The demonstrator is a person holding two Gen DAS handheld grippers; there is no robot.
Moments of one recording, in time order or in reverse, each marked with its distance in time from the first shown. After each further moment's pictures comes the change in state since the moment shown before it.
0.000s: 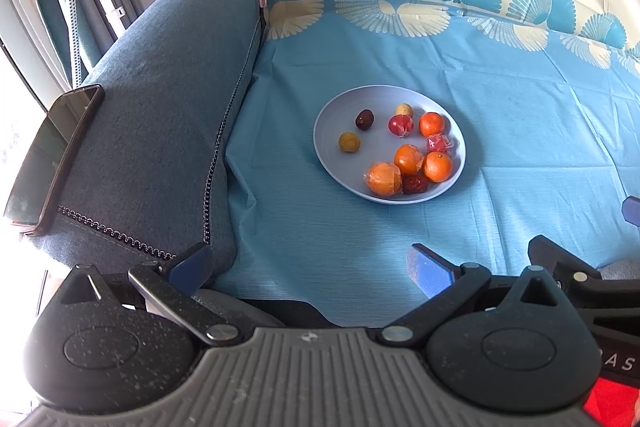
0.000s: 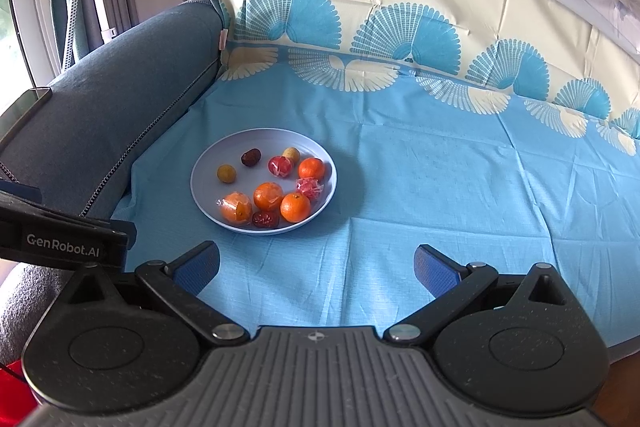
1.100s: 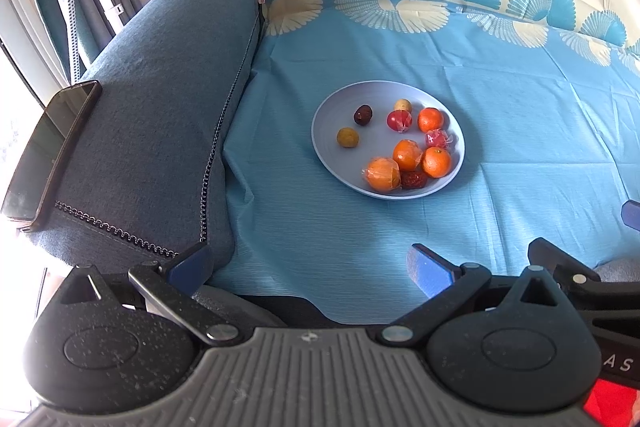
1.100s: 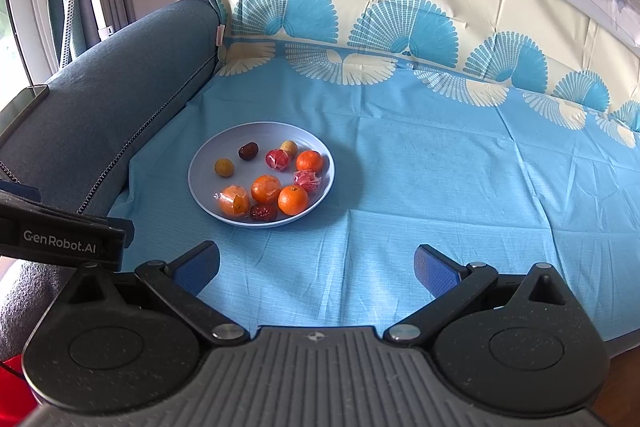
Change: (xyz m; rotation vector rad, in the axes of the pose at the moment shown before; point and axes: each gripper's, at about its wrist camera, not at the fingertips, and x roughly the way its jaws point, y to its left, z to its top) left arm 0.003 -0.001 -0.003 0.001 0.007 0.000; right arm 0.001 -0.004 -0.007 0.012 0.011 0.001
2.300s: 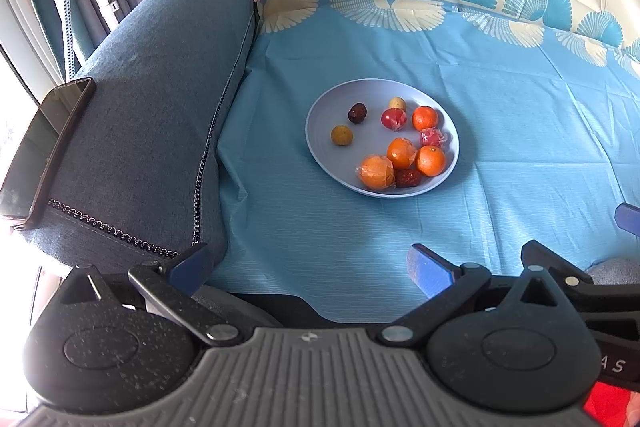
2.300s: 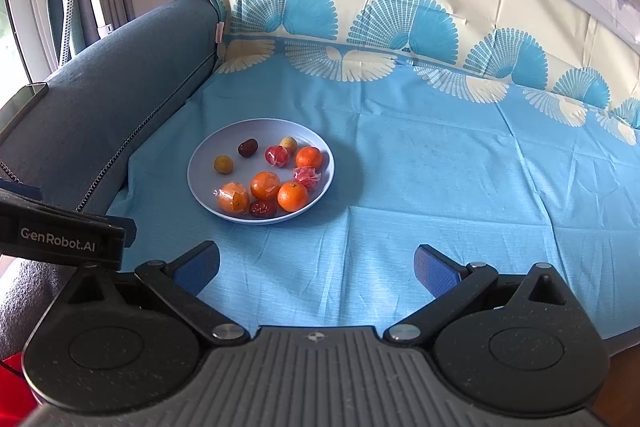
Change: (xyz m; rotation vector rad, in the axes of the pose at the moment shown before) left arm 0.000 -0.005 -0.003 -0.004 0.004 -0.013; right arm 0.000 -0.002 0.000 0.001 0.008 0.004
